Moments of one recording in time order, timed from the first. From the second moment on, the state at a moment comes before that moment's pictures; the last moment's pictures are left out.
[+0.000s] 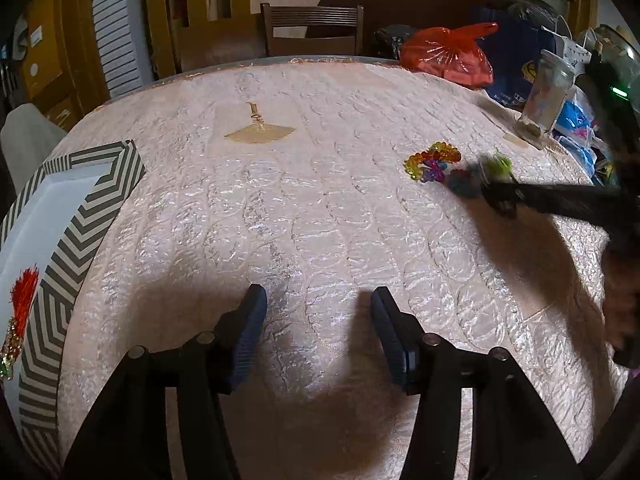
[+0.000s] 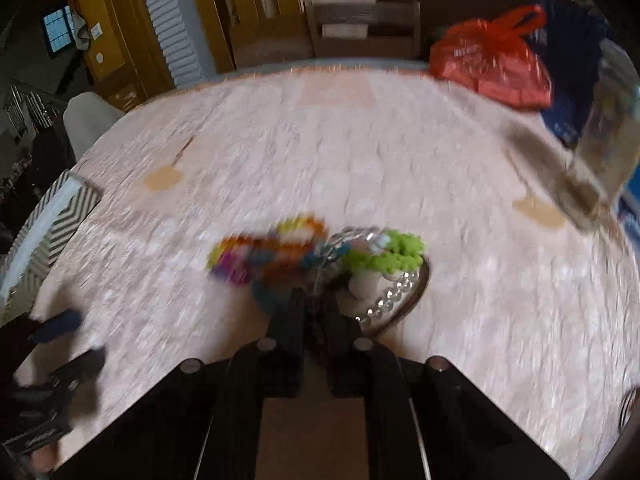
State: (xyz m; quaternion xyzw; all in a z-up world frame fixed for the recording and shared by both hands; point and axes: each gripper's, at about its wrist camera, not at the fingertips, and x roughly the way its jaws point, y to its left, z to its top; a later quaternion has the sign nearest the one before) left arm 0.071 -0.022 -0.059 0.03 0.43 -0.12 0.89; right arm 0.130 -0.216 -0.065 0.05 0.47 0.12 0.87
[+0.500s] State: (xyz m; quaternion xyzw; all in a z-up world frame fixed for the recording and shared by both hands) left arm 0.096 -0.087 -0.038 0.05 0.42 -0.22 0.88; right arm 0.026 -0.284 -0.029 0.27 0.39 0.10 0.88
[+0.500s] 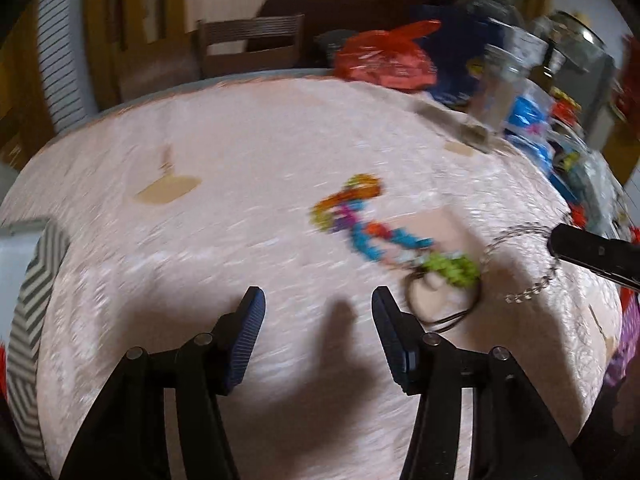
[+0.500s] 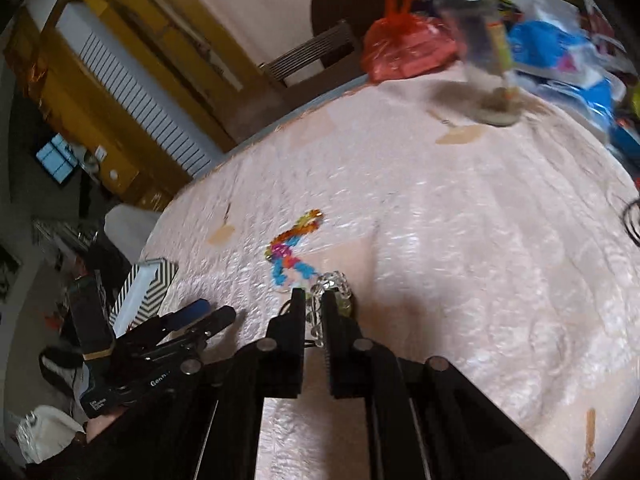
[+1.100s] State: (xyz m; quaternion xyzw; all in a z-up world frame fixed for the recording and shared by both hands) left arm 0.145 -0.133 -0.055 0.07 0.44 -0.24 0.86; right arm 0.013 -0.304 -0.039 0.31 0.37 0.08 0.87
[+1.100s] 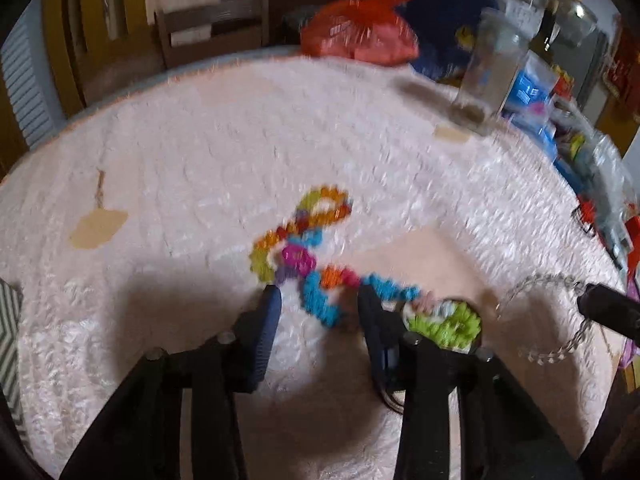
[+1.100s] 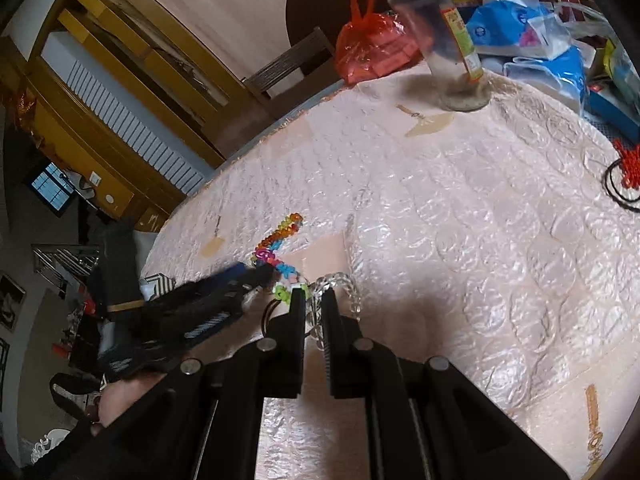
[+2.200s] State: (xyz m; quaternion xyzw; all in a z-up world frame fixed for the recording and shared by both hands) left arm 0.037 -0.030 0.047 0.02 0.37 -0.22 0.90; right arm -0.019 -0.235 -0.005 0.16 0.39 0.06 0.90
